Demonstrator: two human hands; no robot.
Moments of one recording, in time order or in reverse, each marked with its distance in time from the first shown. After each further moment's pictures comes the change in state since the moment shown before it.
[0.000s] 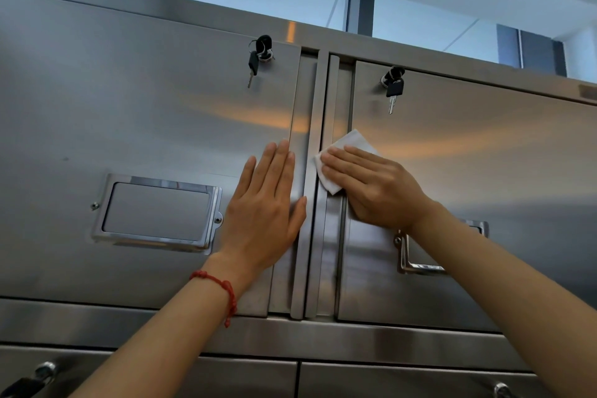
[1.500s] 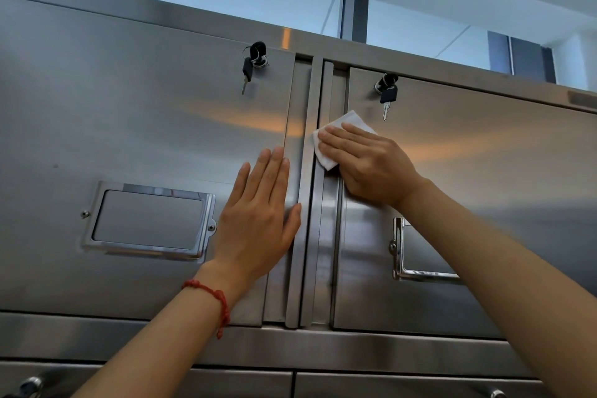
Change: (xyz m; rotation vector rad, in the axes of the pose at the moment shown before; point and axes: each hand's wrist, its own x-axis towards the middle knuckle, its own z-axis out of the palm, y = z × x) left_hand 0.000 0.000 -0.002 -0.012 -0.030 -0.013; right_hand 0.022 0.028 0.003 -0.051 0.018 0.045
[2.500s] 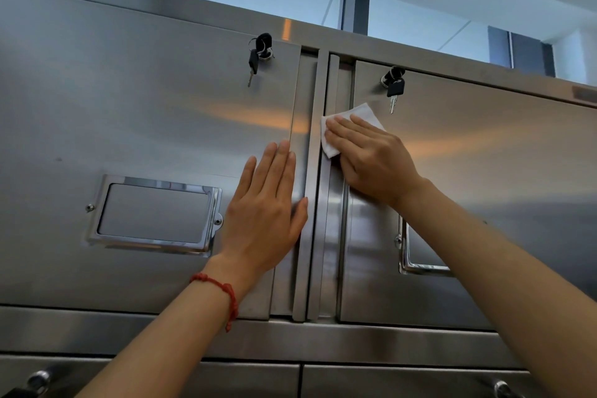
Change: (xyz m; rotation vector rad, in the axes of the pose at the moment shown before) left_hand 0.000 -0.001 0.003 -0.009 0.022 0.002; right_hand 0.005 -0.012 0.004 -0.030 0.025 0.158
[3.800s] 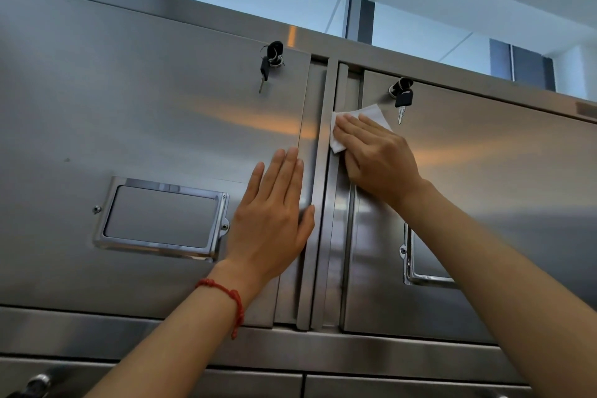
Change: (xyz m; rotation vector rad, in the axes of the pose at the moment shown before) left_hand 0.001 0.001 -0.003 0.001 -0.005 0.004; right_hand 0.013 0.004 0.006 -0.057 0.034 0.045
